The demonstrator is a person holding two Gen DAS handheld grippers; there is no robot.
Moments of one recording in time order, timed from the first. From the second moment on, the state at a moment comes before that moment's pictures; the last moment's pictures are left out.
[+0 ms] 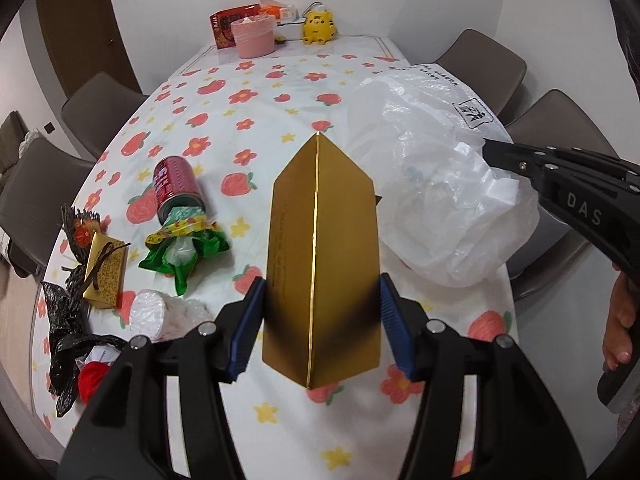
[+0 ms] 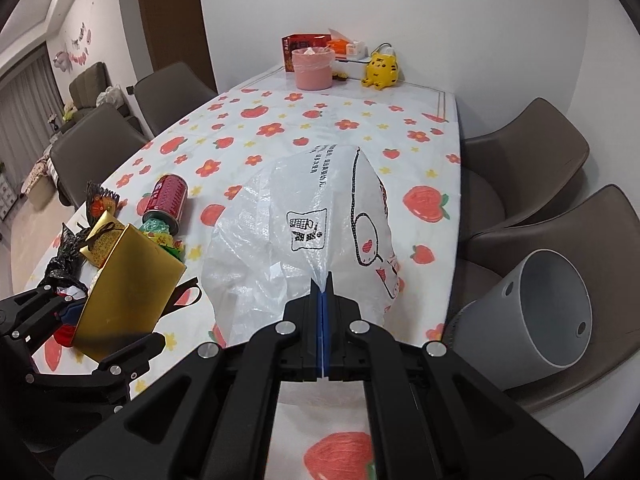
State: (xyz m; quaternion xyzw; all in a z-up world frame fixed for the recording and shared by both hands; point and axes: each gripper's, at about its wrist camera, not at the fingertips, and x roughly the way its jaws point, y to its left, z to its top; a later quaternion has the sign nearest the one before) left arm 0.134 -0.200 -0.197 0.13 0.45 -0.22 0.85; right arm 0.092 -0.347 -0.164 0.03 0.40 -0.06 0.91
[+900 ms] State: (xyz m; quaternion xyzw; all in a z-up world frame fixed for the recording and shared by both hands) left arm 0.099 -0.505 -0.167 0.18 0.37 -0.40 0.82; right arm -0.024 -0.642 -0.148 0.08 0.37 -0.25 0.89
